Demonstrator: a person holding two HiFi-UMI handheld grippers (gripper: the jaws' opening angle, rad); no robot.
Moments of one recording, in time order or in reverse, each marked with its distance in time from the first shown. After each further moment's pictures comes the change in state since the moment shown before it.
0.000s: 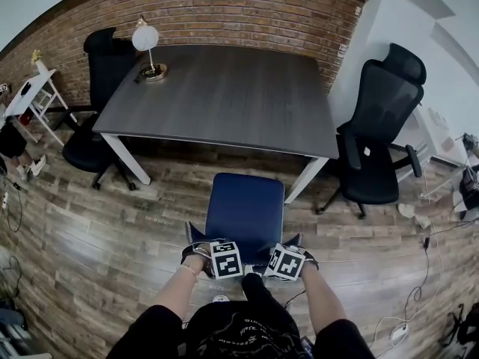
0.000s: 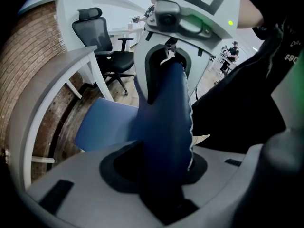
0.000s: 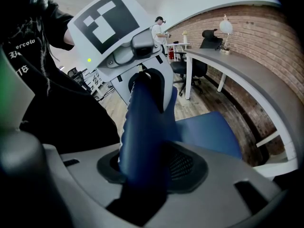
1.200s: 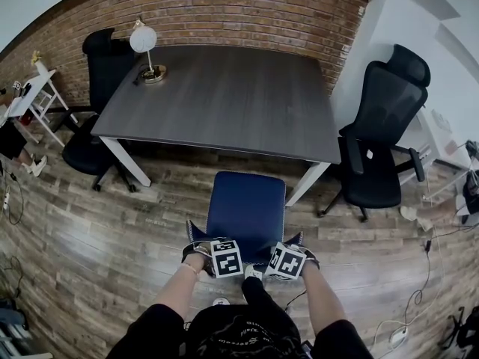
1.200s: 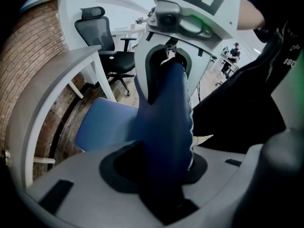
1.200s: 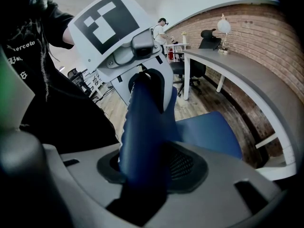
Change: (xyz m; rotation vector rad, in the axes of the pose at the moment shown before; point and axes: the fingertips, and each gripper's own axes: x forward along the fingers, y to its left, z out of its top) left arm -0.001 0.030 0.009 -0.010 -0.004 0.004; right arm -0.006 -0.030 0.003 -0.003 -0.003 0.006
